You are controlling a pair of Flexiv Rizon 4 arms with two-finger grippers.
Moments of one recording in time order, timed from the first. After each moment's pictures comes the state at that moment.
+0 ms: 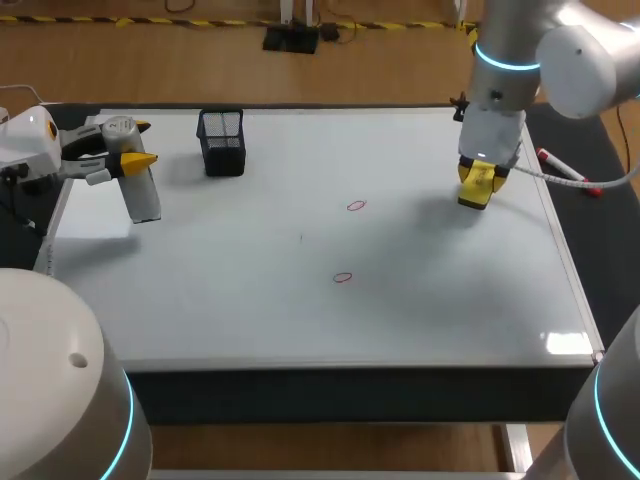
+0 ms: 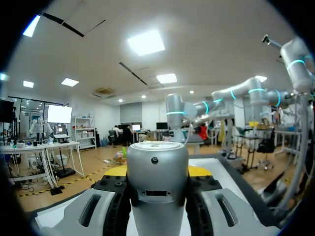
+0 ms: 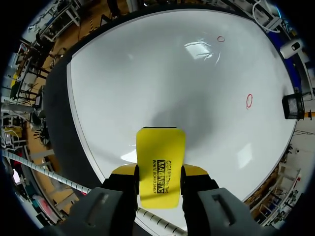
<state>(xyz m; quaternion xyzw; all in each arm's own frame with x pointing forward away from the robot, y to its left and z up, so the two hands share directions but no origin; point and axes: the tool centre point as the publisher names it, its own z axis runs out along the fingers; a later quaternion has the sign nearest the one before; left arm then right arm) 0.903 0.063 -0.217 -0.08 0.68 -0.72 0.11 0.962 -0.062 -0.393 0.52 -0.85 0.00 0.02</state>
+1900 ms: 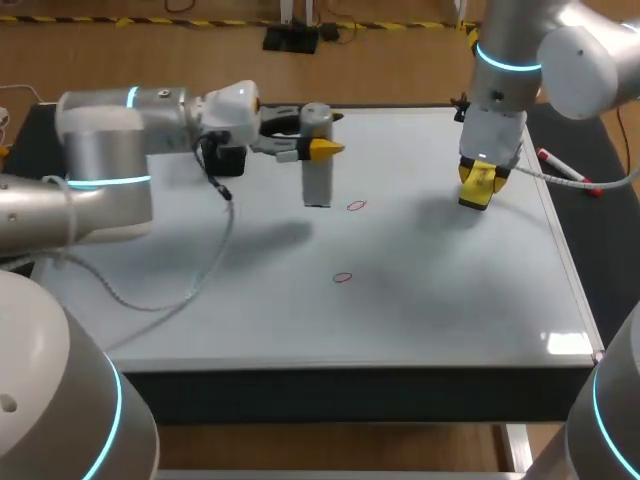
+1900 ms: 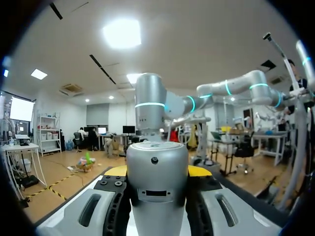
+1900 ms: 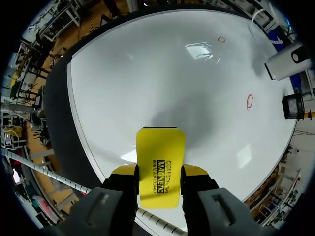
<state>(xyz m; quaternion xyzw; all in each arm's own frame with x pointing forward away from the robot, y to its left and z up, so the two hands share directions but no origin) 0.924 -0.229 -0.218 0.02 0.67 -0.74 -0.01 0.961 -0.062 -0.393 0.52 -0.85 0.00 0.01</state>
